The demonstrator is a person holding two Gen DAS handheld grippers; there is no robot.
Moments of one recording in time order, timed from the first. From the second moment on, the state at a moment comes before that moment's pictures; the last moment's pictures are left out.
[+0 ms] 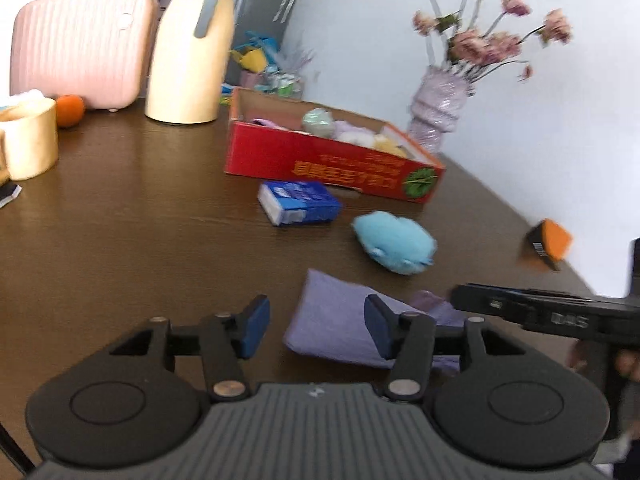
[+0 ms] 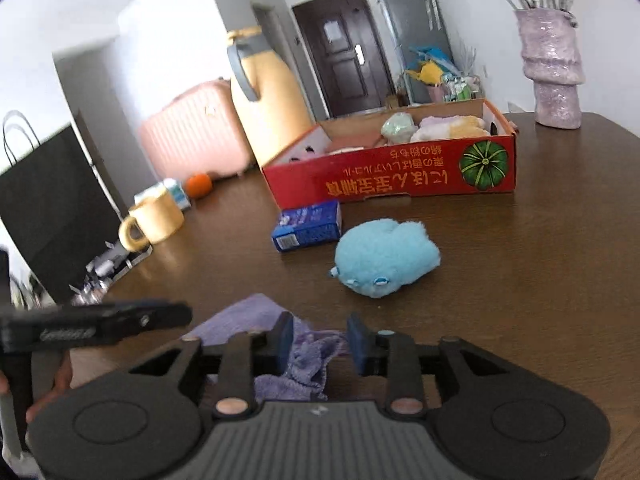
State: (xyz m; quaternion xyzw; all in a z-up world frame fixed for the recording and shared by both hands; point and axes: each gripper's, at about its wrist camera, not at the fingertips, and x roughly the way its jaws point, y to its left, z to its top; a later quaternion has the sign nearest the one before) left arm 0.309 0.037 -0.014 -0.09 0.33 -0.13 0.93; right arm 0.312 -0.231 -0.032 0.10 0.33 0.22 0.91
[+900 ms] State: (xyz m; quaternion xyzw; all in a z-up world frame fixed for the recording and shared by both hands) left arm 0.300 0.033 -0.045 -0.13 0.33 -0.19 0.91; right arm 0.286 -0.236 -0.060 0.15 0.32 0.20 0.91
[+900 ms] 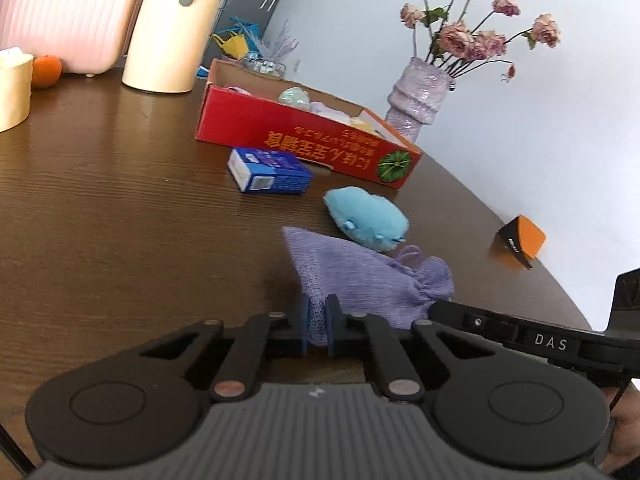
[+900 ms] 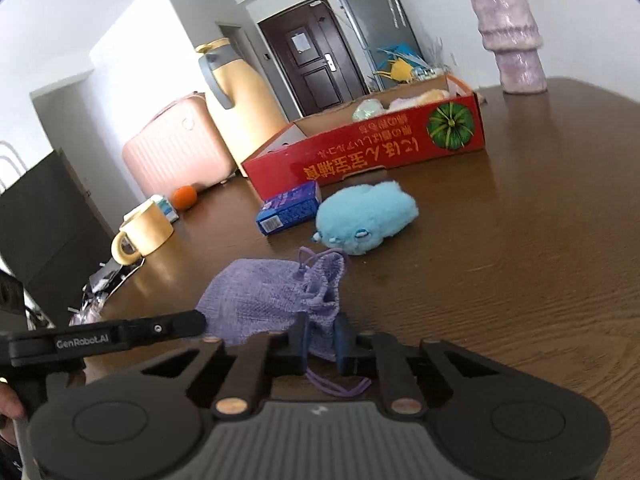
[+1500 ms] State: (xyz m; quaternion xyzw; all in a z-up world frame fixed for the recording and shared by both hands) left arm 0.261 0.005 0.014 -0.11 0.26 -0.23 0.93; right arm 0.253 -0.269 0.015 0.11 0.22 0.21 0.95
